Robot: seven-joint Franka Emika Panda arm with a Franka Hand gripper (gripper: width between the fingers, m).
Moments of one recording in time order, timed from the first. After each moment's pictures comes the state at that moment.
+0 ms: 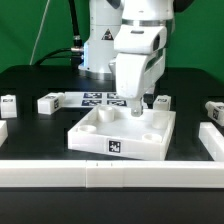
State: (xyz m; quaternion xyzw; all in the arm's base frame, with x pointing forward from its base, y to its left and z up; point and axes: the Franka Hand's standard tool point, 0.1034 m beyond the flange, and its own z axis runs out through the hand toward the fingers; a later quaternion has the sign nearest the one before) arm 0.461 0.046 0.028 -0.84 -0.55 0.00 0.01
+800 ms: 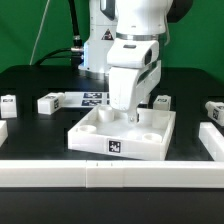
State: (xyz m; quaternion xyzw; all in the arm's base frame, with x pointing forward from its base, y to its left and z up) arm 0.456 0.044 0.014 -0.84 -0.54 0.01 0.02
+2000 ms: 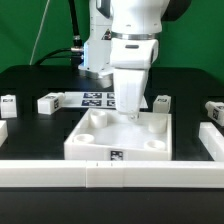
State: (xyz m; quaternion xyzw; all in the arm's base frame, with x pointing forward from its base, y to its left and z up) arm 0.471 0.034 0.016 -0.76 -0.65 0.01 0.02
